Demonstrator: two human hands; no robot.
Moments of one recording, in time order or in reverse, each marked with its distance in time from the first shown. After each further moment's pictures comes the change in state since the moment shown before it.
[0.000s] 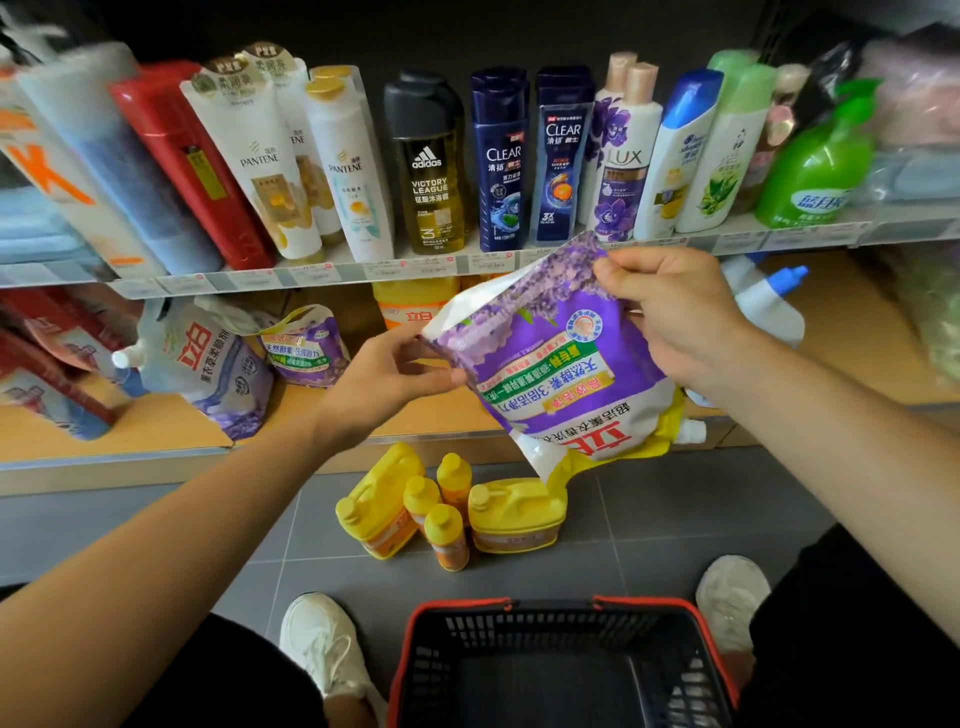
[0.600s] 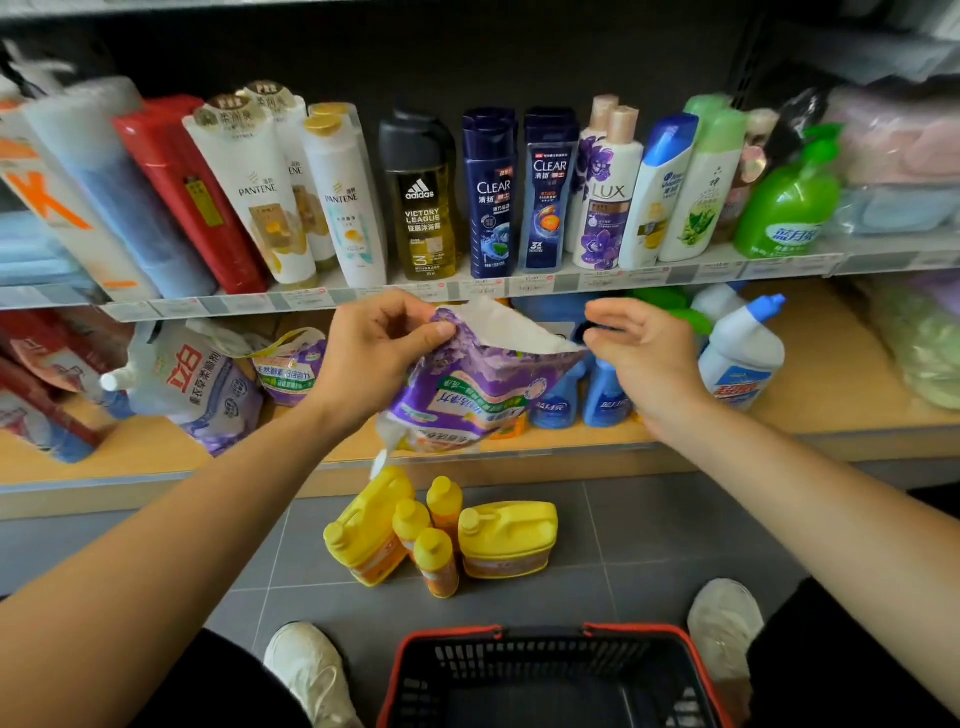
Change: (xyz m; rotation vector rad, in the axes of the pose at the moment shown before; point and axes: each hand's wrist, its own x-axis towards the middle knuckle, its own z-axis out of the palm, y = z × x) left_hand 0.011 0.041 0.001 0.078 0.266 0.330; right_hand 0.006 0.041 -0.019 -0.380 0.098 -0.183
